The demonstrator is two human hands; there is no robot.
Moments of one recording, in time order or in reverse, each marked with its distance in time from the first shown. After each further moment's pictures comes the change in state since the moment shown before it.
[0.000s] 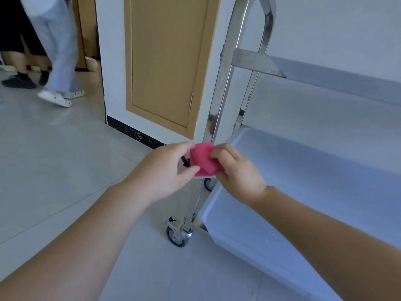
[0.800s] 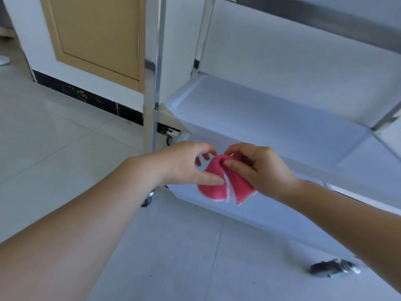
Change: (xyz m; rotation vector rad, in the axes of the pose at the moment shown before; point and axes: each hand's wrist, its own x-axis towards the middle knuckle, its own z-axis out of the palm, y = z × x) left_hand 0.015 0.046 0.126 -0.222 -0.671 0.008; right_hand -0.132 0.006 -0.078 0.278 -0.194 0.637
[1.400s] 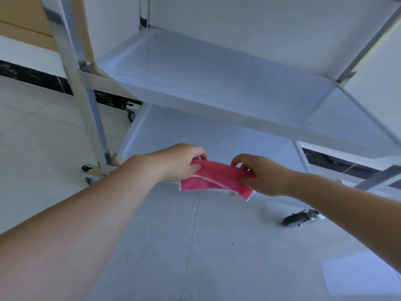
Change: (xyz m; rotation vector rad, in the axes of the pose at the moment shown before) left_hand 0.069 -0.015 0.100 0.089 -0.199 0.027; right_hand -0.083 0.098 -0.013 -0.237 -0.414 0.564
